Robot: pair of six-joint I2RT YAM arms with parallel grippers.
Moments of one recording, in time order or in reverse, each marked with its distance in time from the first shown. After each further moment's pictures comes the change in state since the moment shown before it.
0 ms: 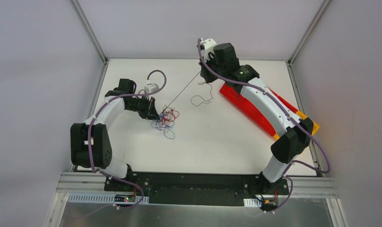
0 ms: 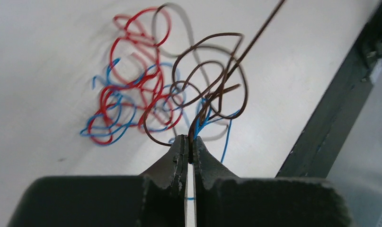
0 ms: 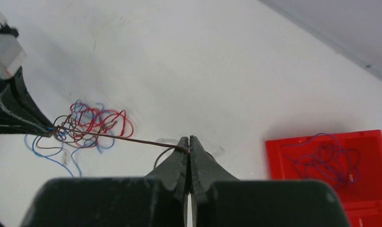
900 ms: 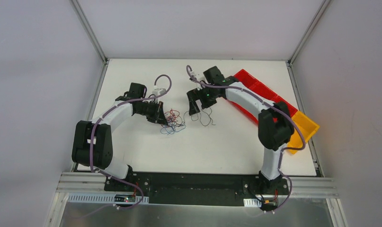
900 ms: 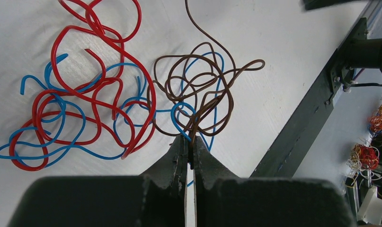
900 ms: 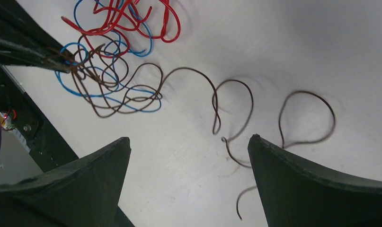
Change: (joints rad) left arm -0.132 0.018 -0.087 0.236 0.015 -0.373; right arm -0.055 0.147 -0.214 -0.108 -0.423 0.048
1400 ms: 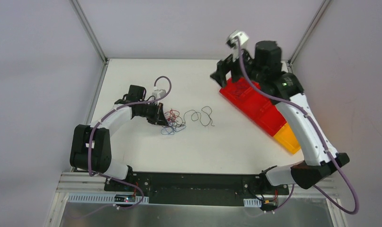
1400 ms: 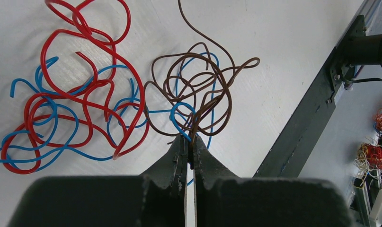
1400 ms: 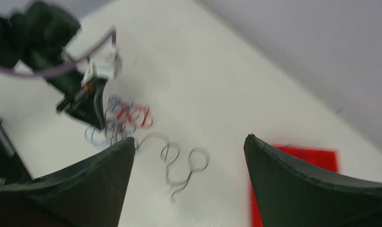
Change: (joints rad) left arm 0.000 -0.043 -0.062 0.068 0.021 -0.005; right arm -0.074 -0.486 0.266 0.081 0.197 -0.167
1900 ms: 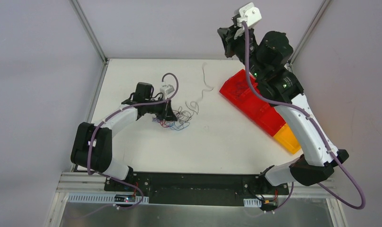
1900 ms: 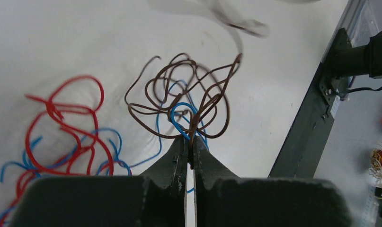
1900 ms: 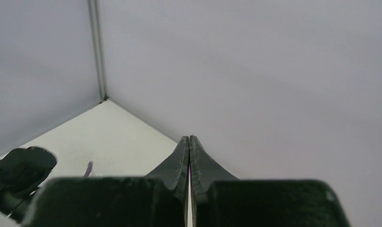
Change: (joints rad) left arm -0.125 0.018 0.061 0.256 0.024 -0.107; right arm 0.191 0.041 0.087 0.285 0.315 -0.051
